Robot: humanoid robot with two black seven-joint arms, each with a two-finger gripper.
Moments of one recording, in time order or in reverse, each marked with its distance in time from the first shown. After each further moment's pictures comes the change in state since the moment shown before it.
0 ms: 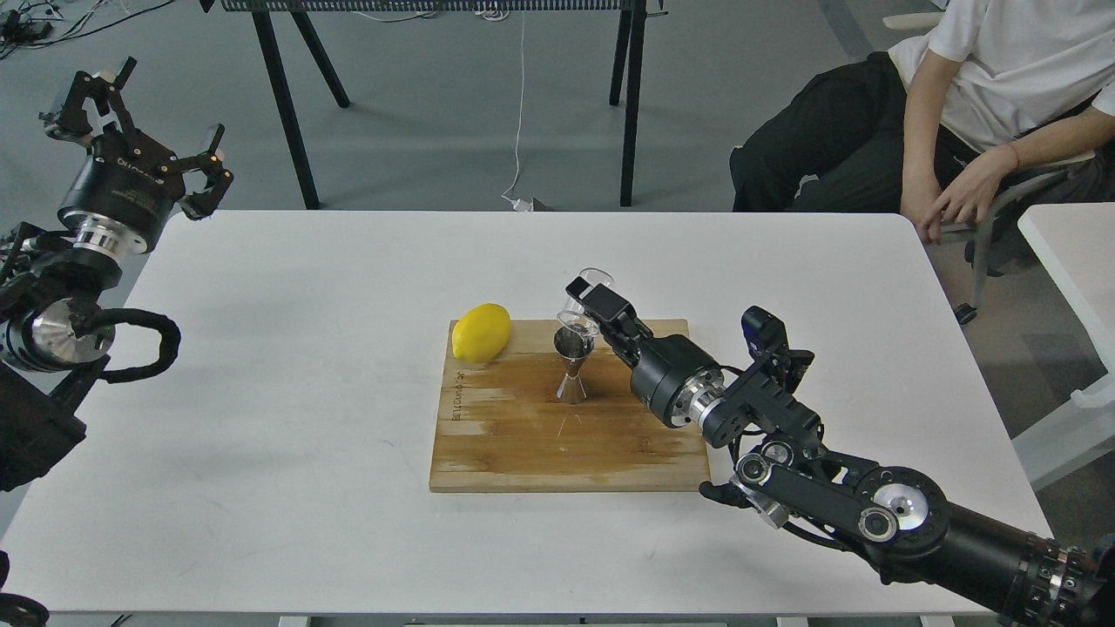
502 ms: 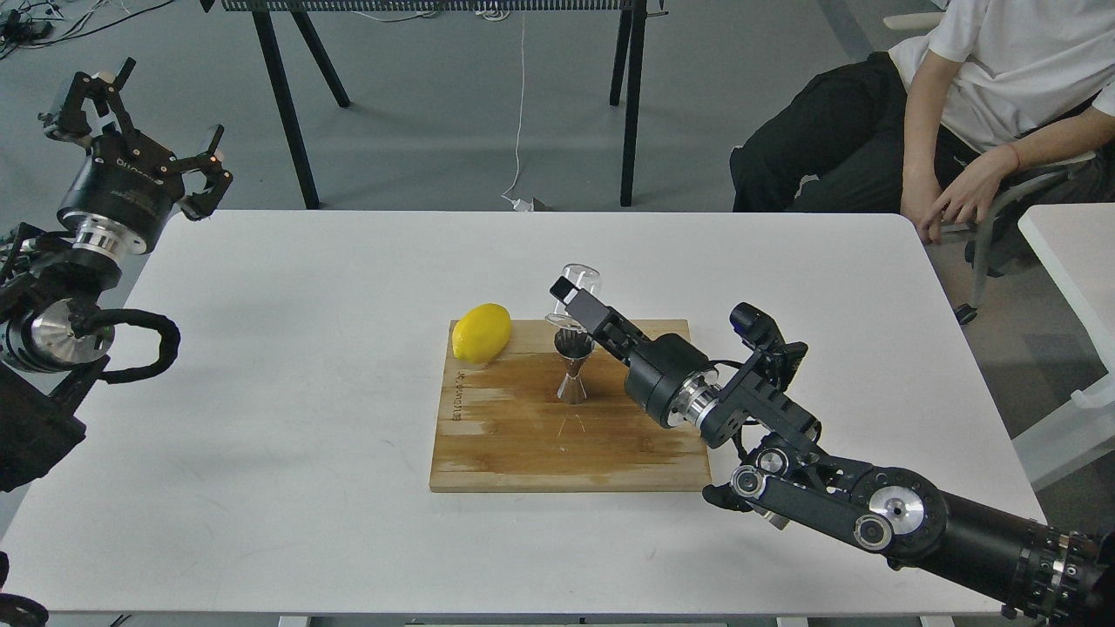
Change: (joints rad) left arm 0.001 0.000 0.000 0.000 -0.007 0.000 0.000; right arm 0.044 -0.014 -0.076 -0.005 -0.103 -0.027 0.062
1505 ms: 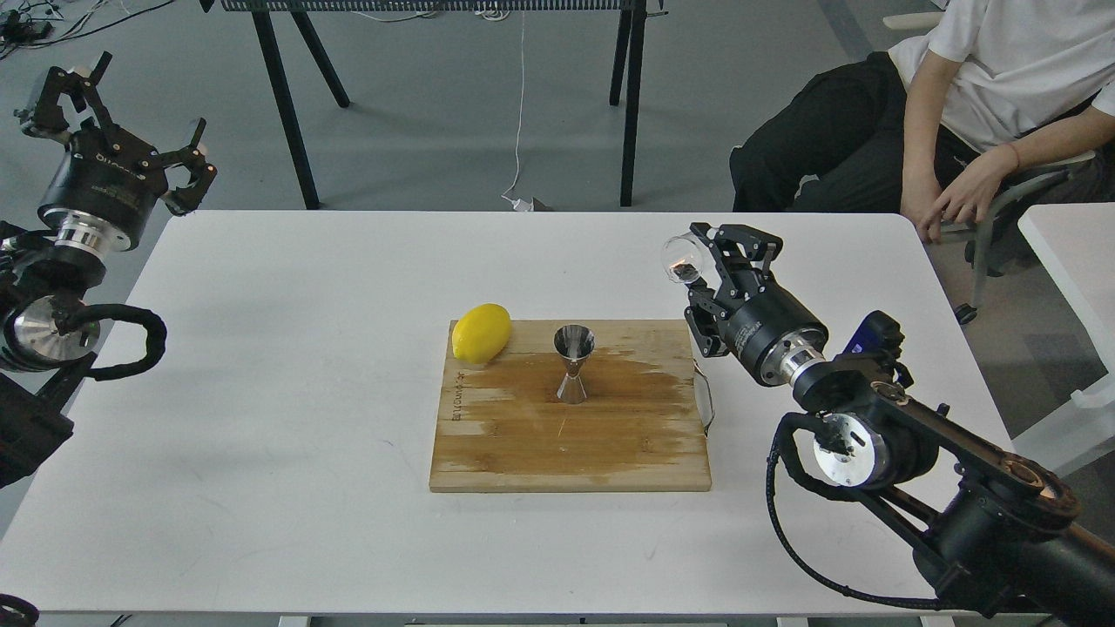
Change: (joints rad) left arm 0.000 0.024 -0.002 -0.002 -0.039 0.000 0.001; right arm -0.259 -0.123 0.516 0.204 0.905 0.036 -0.076
